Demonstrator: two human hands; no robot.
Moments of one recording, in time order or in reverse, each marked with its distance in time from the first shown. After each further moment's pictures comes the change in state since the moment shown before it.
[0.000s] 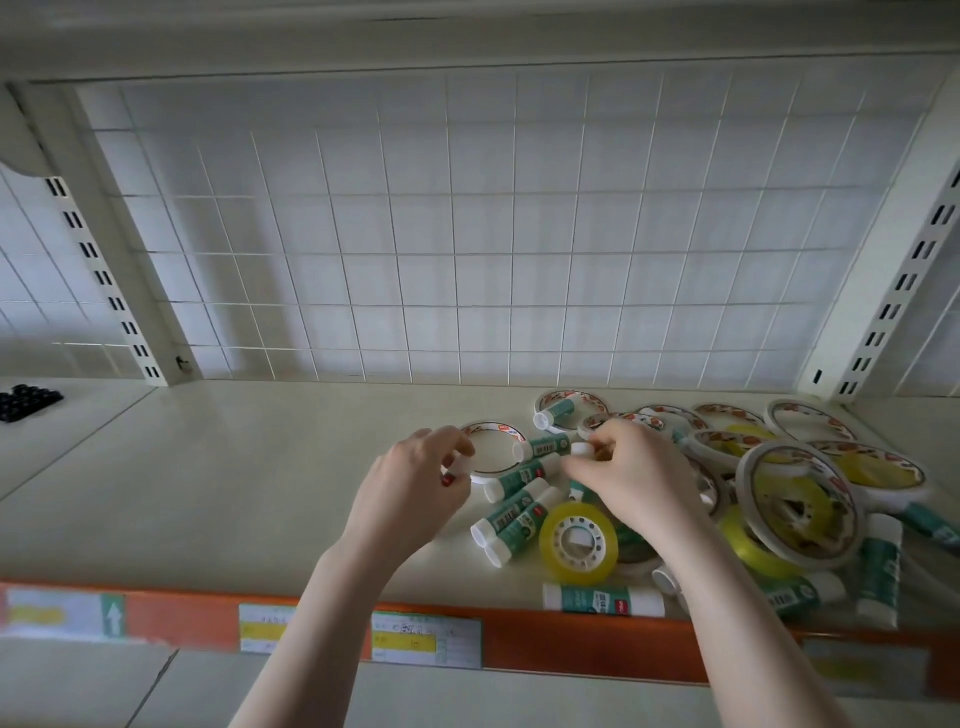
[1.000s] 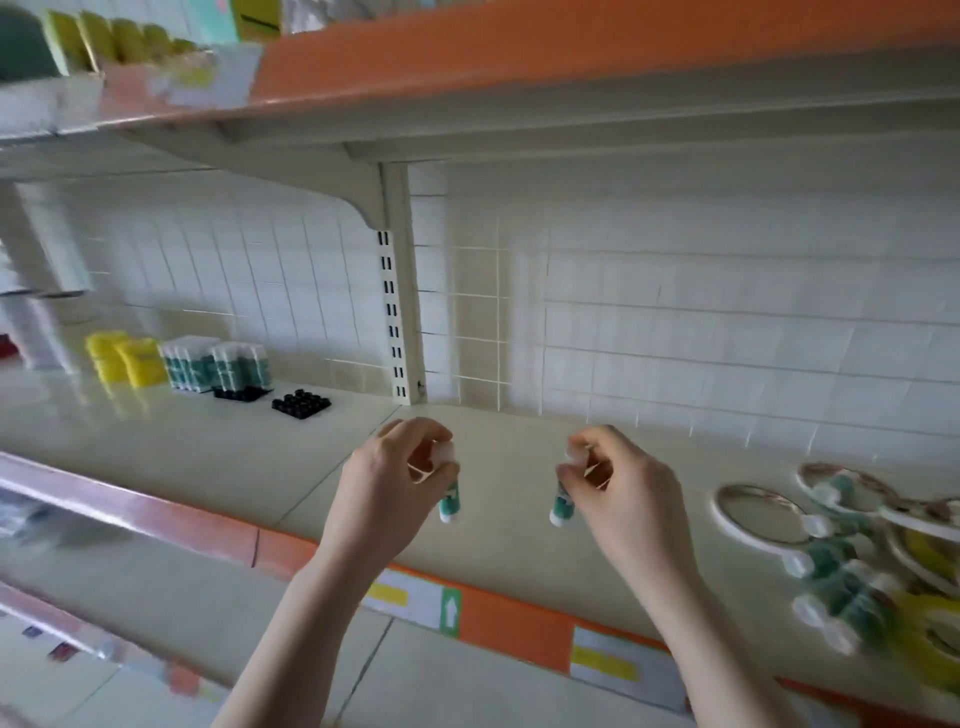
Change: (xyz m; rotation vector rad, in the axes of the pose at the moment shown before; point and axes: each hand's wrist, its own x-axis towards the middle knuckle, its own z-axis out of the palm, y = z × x) left_hand -0.063 -0.179 -0.179 -0.100 0.401 -0.105; right_hand -0.023 -0.211 0.140 0.312 0.242 -0.401
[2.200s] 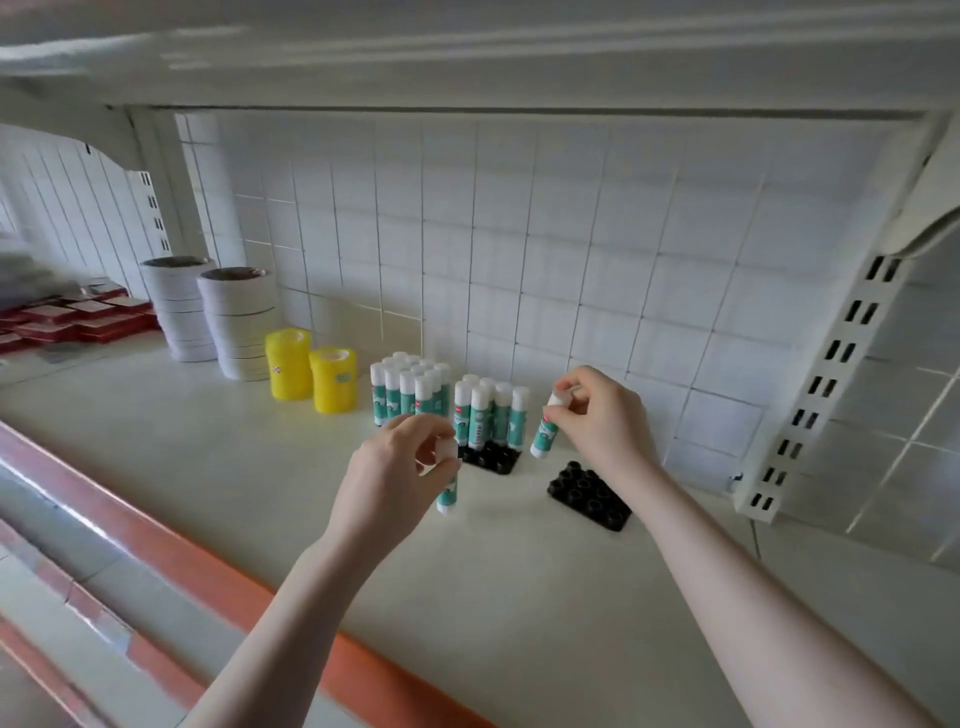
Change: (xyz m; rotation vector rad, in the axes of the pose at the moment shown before) left_hand 0.173 -0.374 -0.181 0.078 0.029 -0.096; right_hand 0.184 -0.202 0.419 0.067 -0.291 0.052
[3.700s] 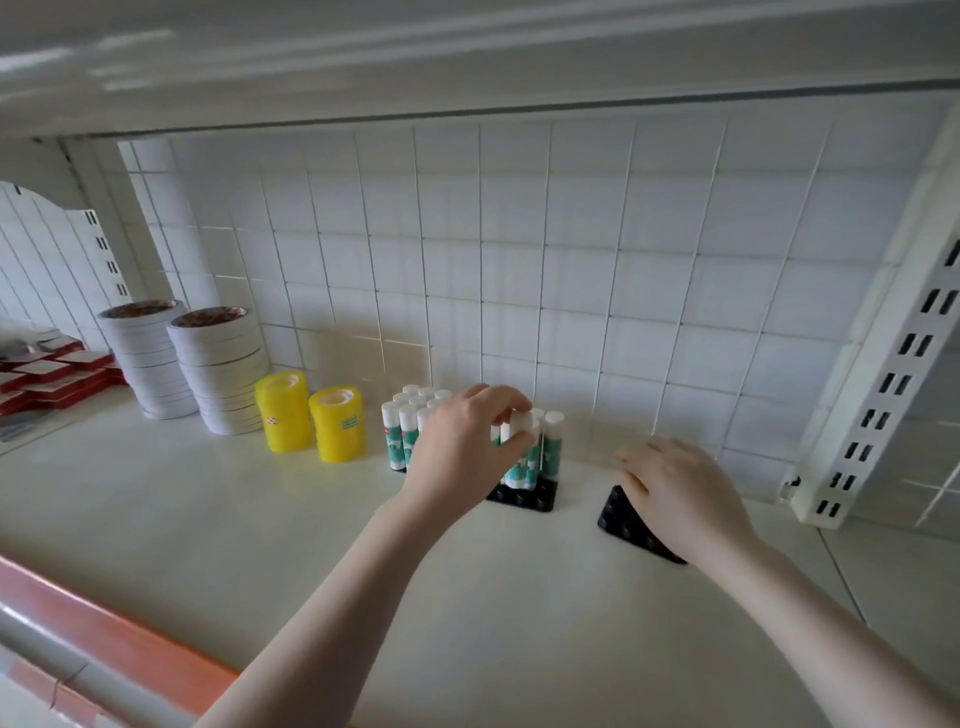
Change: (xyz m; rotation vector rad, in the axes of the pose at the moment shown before) left_hand 0.082 -0.005 0.018 -0.042 -0.108 0.283; right_hand -0.016 0.038 0.011 -0.664 -0.008 -0.120
